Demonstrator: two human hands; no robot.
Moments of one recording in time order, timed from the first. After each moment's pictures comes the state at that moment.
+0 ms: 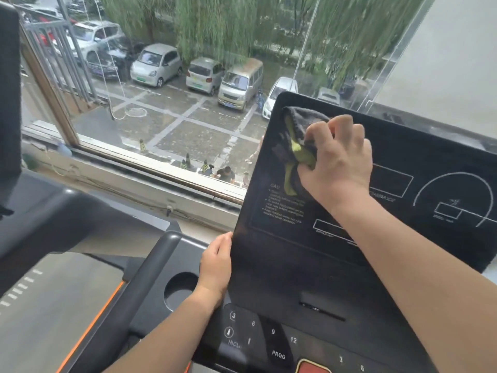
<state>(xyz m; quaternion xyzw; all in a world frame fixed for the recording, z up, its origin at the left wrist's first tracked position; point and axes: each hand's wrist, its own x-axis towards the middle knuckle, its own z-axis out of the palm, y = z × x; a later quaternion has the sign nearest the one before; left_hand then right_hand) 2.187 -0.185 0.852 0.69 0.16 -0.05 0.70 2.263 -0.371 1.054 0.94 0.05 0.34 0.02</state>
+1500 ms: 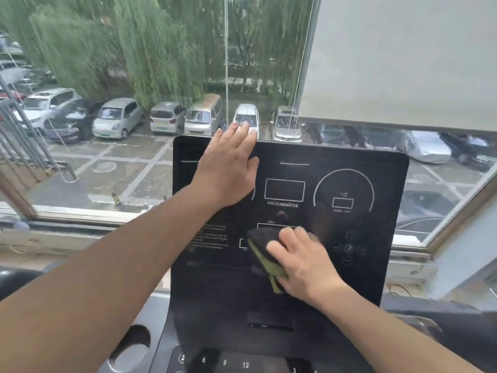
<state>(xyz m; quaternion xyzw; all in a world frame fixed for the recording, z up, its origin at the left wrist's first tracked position) 2.286 -0.325 1.097 0.91 -0.31 0.23 0.15 2.155 -0.507 0.952 0.94 0.17 0.28 0.04</state>
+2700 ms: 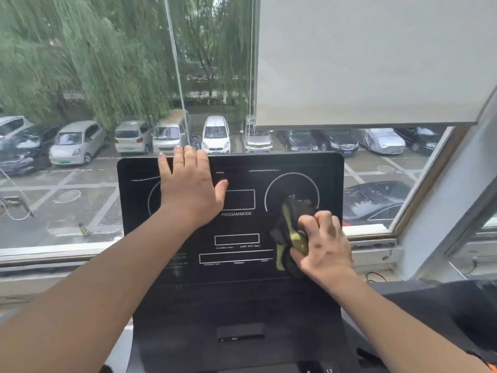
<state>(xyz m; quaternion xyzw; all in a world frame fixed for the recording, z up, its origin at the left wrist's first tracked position) 2.269 -0.368 1.095 0.96 -0.18 0.22 0.01 2.123 -0.602 0.974 0.93 -0.10 0.34 -0.05</state>
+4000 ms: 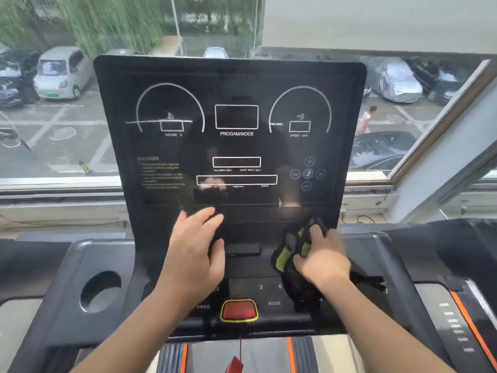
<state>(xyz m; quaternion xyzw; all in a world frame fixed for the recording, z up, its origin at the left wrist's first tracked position) 2.104 -0.300 0.910 0.89 -0.30 0.12 0.32 2.032 -0.559 0.877 0.93 -0.33 -0.09 -0.14</state>
